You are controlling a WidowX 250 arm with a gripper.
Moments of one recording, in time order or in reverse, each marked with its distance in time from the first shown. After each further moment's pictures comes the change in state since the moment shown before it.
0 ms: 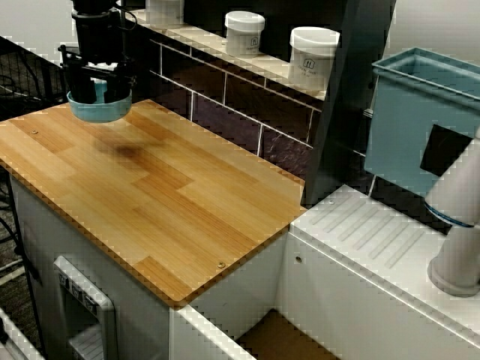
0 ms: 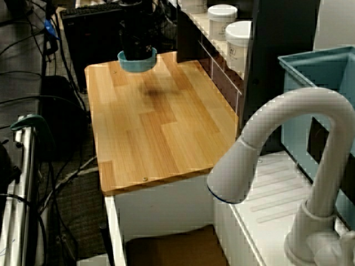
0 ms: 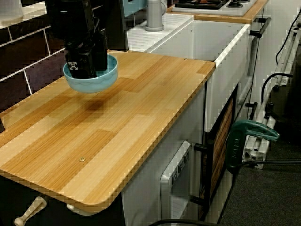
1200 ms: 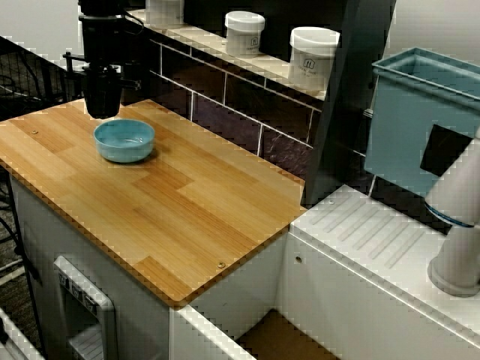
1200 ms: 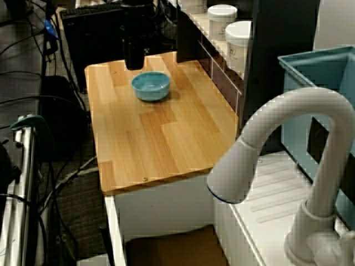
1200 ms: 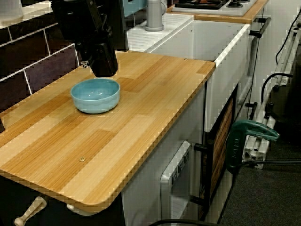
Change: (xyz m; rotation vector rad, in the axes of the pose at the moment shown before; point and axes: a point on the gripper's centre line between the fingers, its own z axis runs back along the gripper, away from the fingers) arm -0.015 -0.013 -0.002 -0.060 0.144 -0.011
